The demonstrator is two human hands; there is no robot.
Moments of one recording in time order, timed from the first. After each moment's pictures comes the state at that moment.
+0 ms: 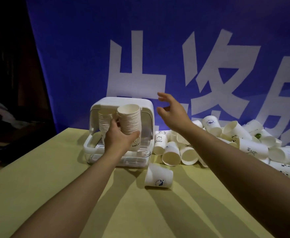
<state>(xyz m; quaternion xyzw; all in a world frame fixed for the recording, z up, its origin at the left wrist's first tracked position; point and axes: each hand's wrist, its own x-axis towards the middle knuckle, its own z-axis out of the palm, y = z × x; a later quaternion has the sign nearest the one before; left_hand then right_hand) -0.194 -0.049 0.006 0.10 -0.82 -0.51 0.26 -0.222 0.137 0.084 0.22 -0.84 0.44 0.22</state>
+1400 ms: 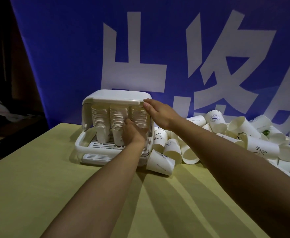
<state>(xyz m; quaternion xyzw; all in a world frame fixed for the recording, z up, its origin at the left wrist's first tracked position) -0.294 0.007 -0.023 0.22 -0.82 -0.47 0.25 -0.285 0.120 0.056 0.26 -0.91 0.27 0.14</state>
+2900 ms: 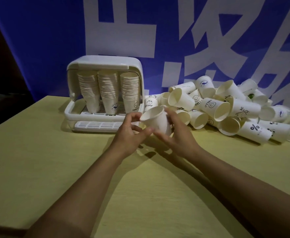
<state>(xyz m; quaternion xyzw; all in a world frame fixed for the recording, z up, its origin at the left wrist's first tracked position) -0.144 -0.003 -0.070 -0.08 -0.76 -0.65 0.06 -0.154 0.188 -0.067 0.21 -0.86 0.44 0.17</state>
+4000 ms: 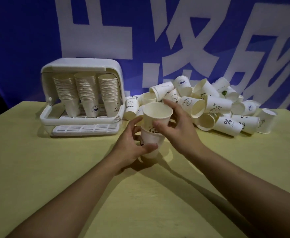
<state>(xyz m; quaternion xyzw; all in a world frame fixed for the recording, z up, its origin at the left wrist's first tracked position) -0.133 0.047 -0.082 -0.16 -0.76 -0.63 -0.01 -0.104 0.222 -0.025 0.13 -0.80 0.56 0.17</state>
